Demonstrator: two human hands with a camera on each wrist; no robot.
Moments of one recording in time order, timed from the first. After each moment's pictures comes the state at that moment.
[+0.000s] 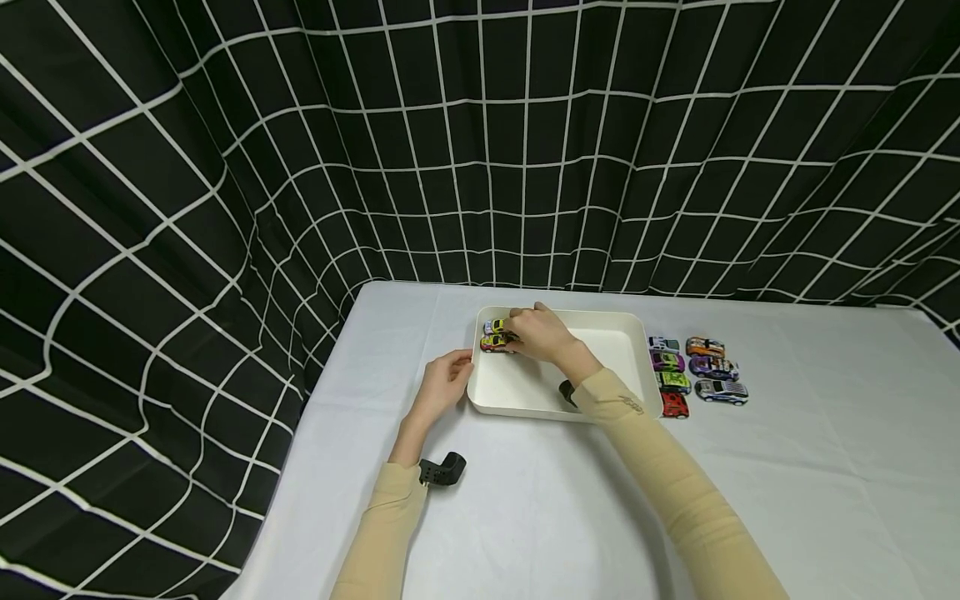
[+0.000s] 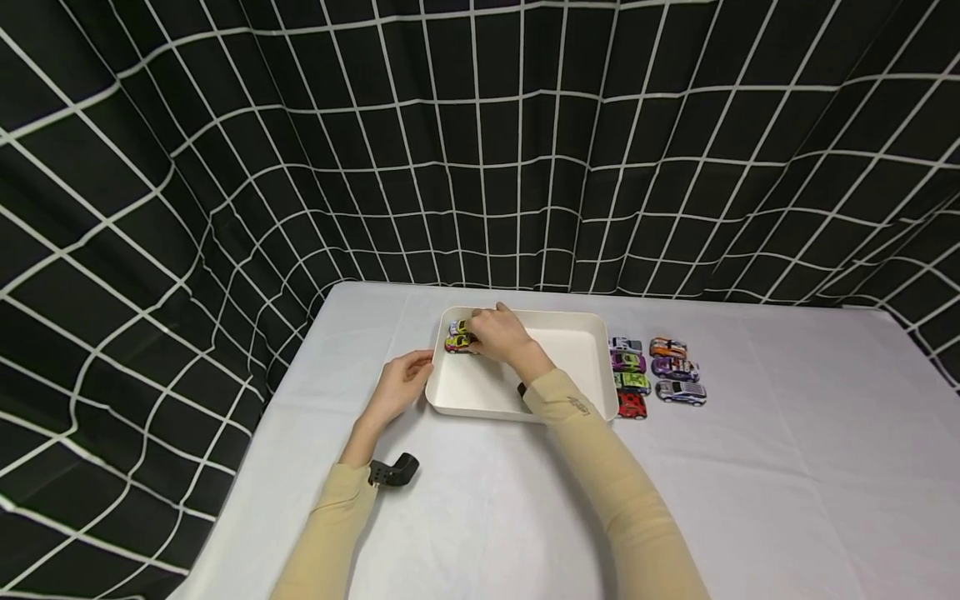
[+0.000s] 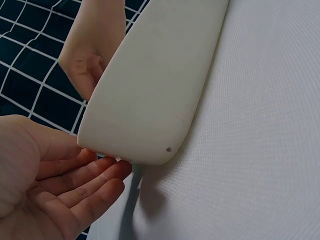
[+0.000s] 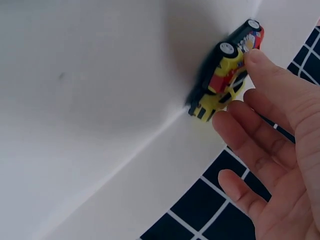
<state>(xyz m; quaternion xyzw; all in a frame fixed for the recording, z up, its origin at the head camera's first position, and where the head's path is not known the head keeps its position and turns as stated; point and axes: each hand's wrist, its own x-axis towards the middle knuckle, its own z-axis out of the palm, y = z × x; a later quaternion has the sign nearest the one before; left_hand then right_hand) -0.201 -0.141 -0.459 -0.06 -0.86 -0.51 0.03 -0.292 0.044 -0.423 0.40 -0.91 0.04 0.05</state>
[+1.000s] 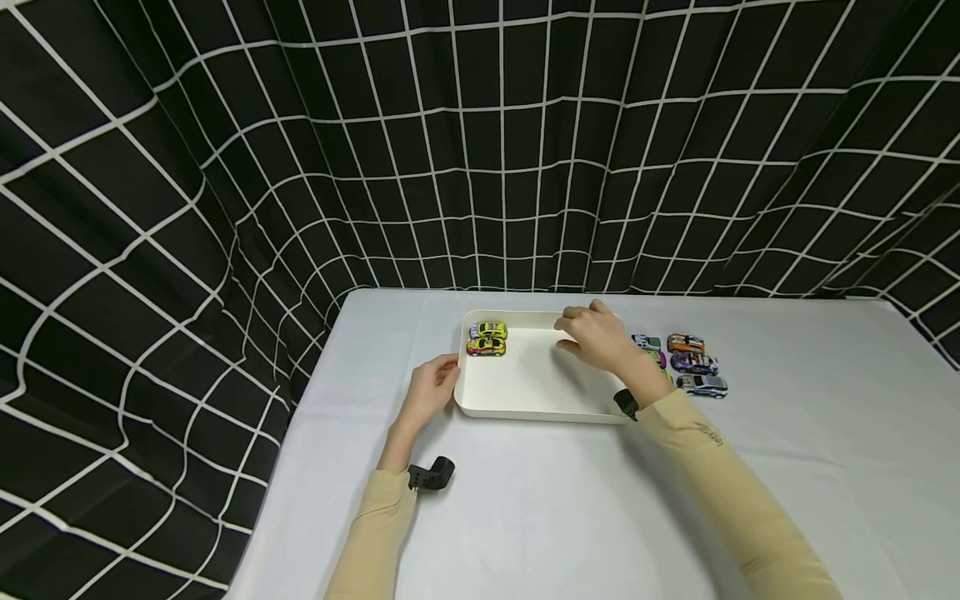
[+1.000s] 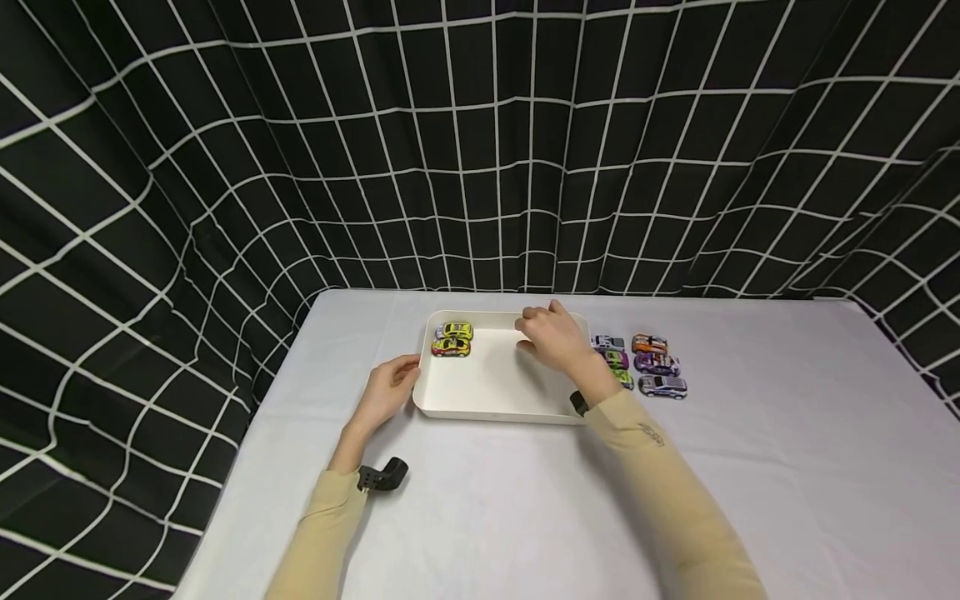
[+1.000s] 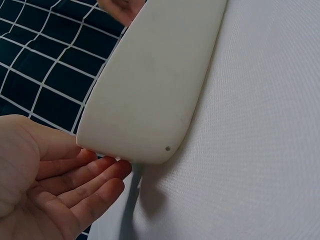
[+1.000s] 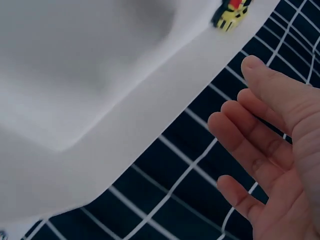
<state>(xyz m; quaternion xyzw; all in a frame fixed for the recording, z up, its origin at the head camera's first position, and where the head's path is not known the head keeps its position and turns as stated) -0.198 -0.138 -0.460 -0.06 -0.85 -0.52 0.03 -0.263 0.141 -0.401 0.38 -0.92 0.03 0.14</state>
